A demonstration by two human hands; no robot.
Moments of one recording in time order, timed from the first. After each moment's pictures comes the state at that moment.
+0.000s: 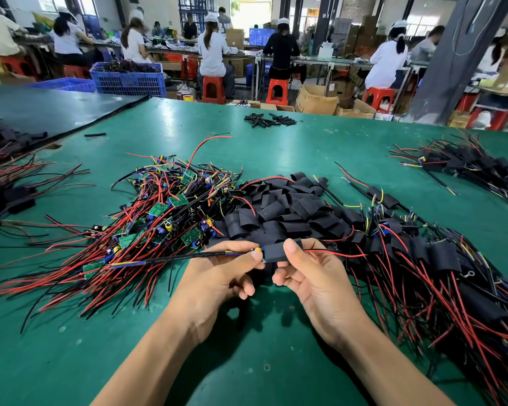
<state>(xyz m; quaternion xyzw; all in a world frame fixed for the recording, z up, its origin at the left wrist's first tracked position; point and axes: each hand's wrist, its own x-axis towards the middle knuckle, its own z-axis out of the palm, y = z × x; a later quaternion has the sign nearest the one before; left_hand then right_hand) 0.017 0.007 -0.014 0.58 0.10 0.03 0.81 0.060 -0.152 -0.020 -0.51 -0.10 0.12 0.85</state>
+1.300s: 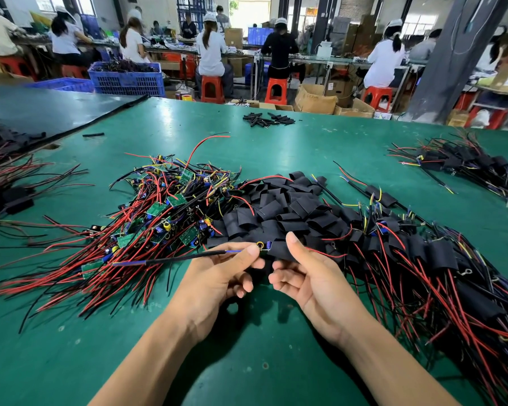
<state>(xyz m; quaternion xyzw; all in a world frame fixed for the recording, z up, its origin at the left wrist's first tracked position) 0.019 0.004 -0.017 0.58 0.07 0.01 0.81 0.062 -0.153 -0.013 -0.52 0.00 0.21 0.83</state>
